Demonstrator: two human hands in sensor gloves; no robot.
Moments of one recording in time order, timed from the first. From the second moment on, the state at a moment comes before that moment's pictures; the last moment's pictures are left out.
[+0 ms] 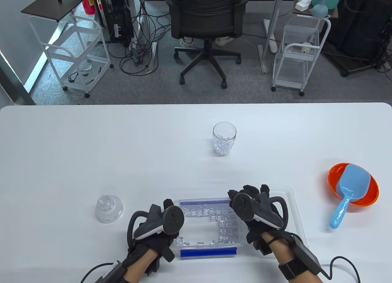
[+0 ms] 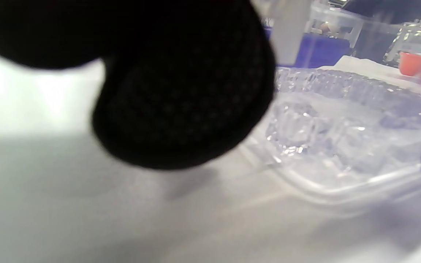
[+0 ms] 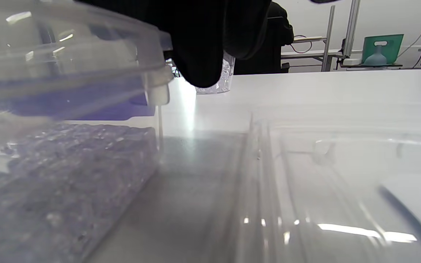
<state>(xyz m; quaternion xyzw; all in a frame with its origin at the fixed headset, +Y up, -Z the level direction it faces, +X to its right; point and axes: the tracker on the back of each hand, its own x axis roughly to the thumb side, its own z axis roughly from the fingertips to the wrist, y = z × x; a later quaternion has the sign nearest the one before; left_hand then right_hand) -0.126 -0.729 -0.267 -0.16 -0.18 0.05 0.97 0.139 -0.713 -0.297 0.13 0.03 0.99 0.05</state>
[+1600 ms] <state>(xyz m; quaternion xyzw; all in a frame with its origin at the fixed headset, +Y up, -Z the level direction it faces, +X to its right) -0.128 -0.705 -0.318 -0.24 0.02 0.02 0.97 0.138 -0.702 -0.295 0.17 0.12 0.98 0.03</state>
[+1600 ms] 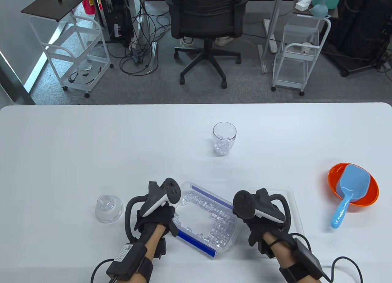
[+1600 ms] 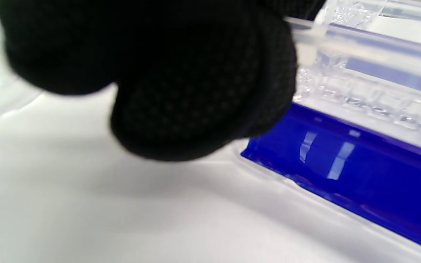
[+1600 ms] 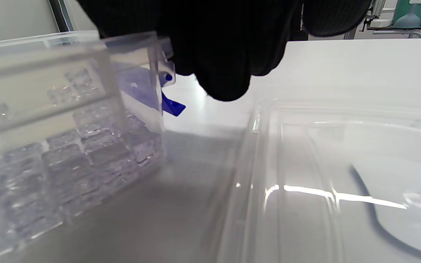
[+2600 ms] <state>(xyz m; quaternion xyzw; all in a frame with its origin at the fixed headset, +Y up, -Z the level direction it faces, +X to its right) -0.078 -0.699 -0.392 -0.18 -0.07 -0.07 0.98 0.116 -0.717 -0.276 0.28 0.31 0.89 0.18</state>
